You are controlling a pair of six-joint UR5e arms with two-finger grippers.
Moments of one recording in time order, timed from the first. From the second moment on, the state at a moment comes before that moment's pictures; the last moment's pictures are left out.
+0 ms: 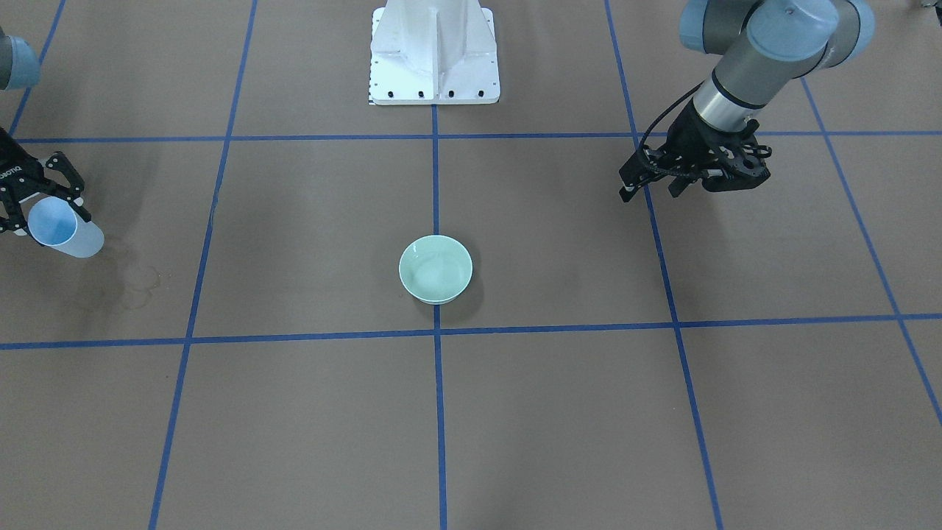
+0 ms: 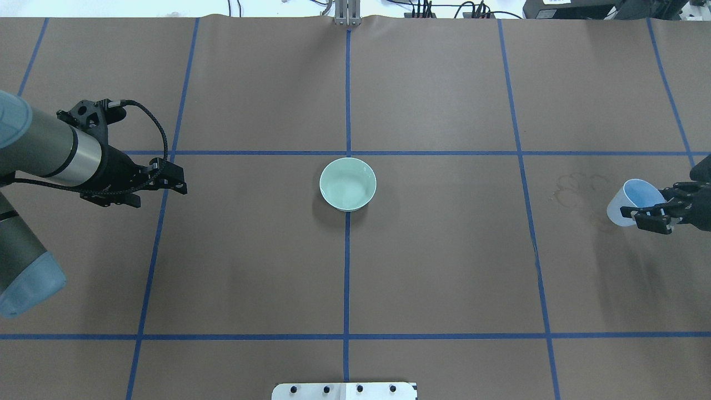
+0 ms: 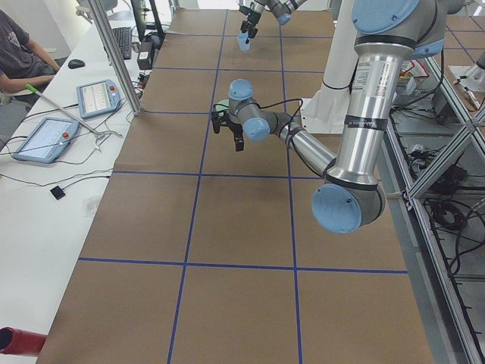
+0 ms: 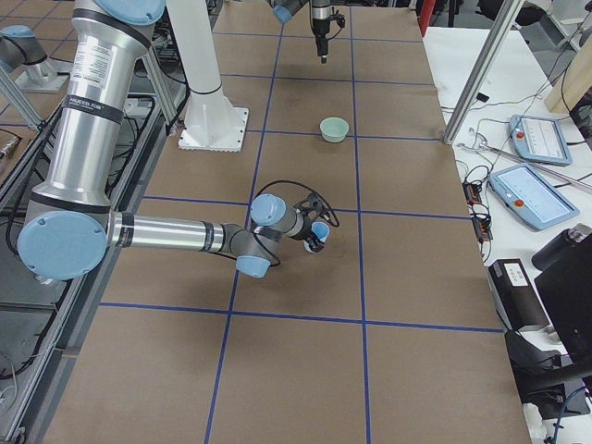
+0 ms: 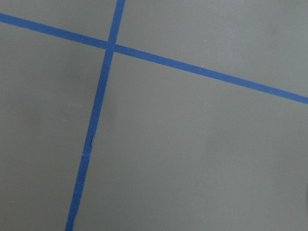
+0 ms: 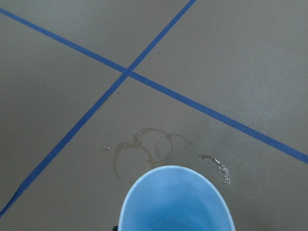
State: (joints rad) left arm -0.79 -1.74 -1.97 -1.90 -2.11 -1.30; right arm 0.91 -1.83 1.63 -0.25 1.97 0.55
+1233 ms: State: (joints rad) left arm -0.79 -1.74 -1.97 -1.89 -2.11 -1.30; right arm 0.86 -1.77 1.58 -0.26 1.93 0.55
